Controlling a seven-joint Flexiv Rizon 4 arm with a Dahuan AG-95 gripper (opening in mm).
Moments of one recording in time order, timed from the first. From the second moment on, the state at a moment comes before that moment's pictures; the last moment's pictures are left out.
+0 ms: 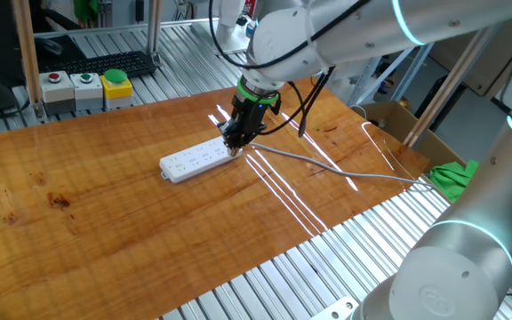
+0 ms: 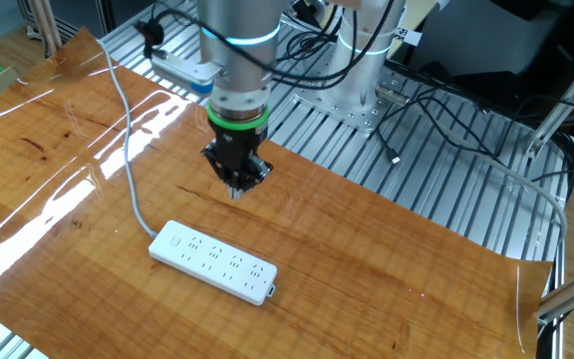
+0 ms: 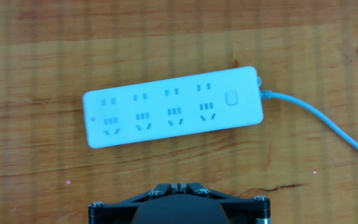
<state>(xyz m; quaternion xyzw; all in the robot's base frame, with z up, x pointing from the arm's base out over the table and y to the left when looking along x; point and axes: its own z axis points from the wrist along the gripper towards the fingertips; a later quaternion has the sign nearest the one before) 0.522 -0.022 0.103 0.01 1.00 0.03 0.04</state>
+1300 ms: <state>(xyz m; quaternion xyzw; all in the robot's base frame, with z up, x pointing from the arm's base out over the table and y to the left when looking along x) 0.558 -0.061 0.086 0.00 1.00 0.03 0.04</state>
